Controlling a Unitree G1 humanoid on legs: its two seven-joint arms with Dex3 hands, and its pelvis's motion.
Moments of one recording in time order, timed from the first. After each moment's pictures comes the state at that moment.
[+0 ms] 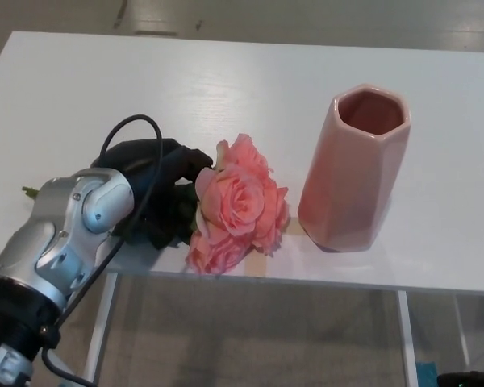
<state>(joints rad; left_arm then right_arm) -0.68 0.48 -0.41 0.46 0.57 -0.01 -0.35 -0.32 -0.30 -0.05 1.27 -0.11 -0.06 0.00</state>
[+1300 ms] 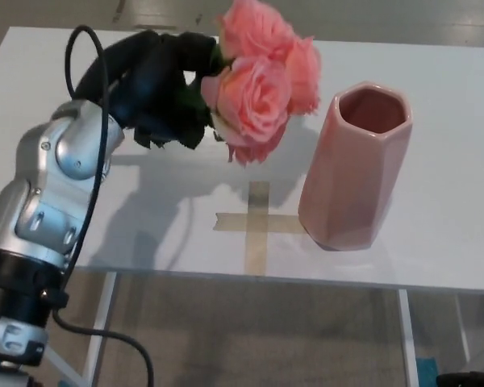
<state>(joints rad) -0.75 0.38 -0.14 0.35 0.43 -0.08 -0.21 -0.32 -0.31 -0.05 1.27 -0.11 -0.06 0.02</state>
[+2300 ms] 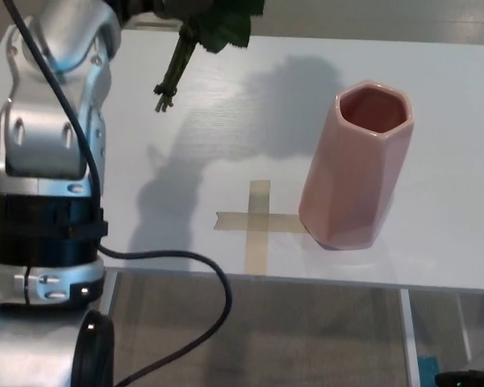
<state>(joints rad) -0.98 0.17 0.16 0.13 0.05 0.34 -0.30 -0.32 -0.31 -0.05 1.27 -0.11 -0.06 0.02</state>
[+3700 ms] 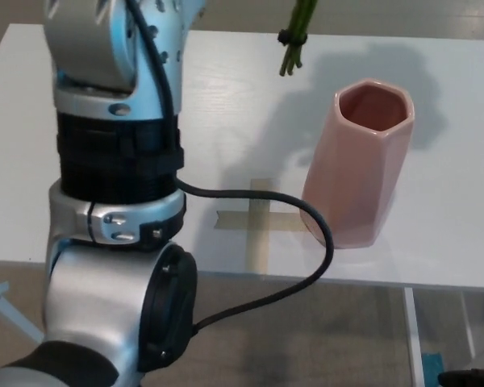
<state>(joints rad) -1.27 -0.03 0.19 0.08 -0.25 0.71 -0.14 -0.32 -0.31 -0.04 1.26 -0.11 -0.06 0.01</state>
